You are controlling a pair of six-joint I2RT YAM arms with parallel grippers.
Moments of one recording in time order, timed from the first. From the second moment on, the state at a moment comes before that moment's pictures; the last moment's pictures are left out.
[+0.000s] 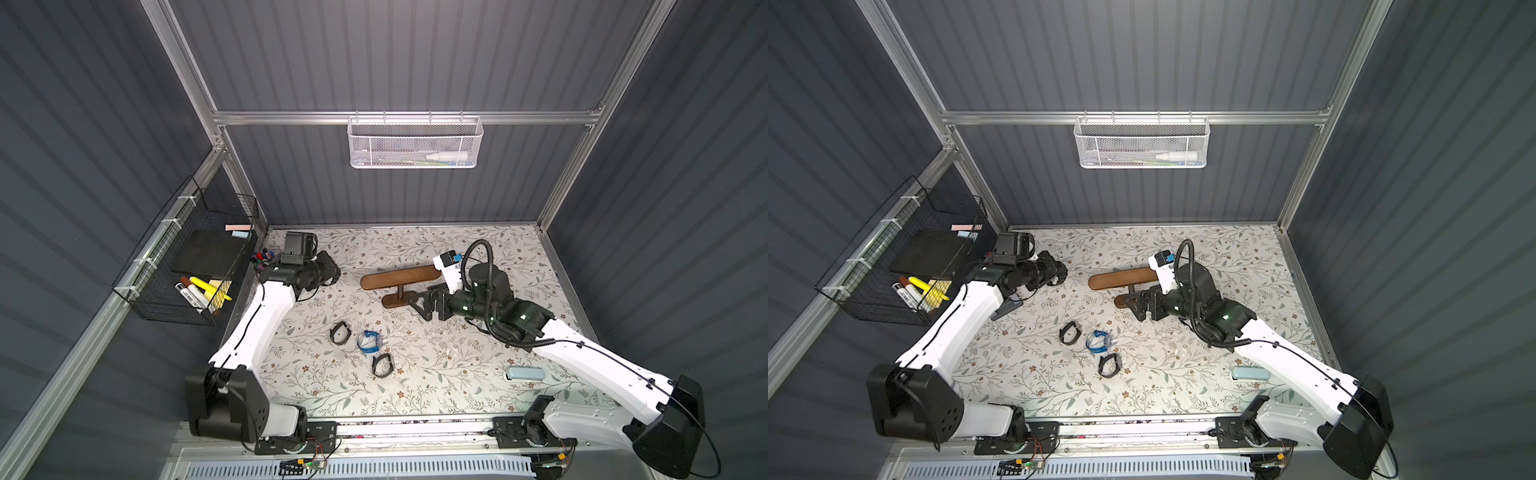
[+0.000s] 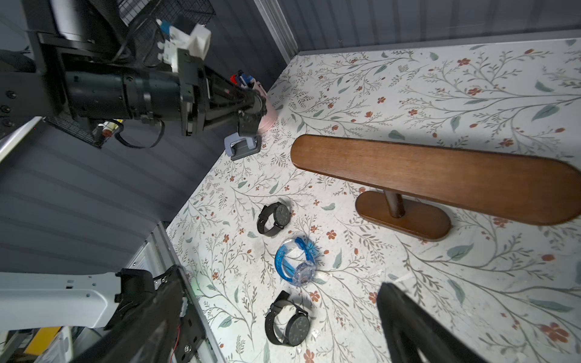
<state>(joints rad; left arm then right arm) -0.13 1.33 1.20 -0.57 0.25 -0.68 0.78 1.16 0.96 -0.22 -0.29 0.46</state>
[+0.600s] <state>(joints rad) -0.13 1.20 1.03 -0.31 0.93 -0.60 0.77 1.01 0.92 -0.18 -0.10 0.23</state>
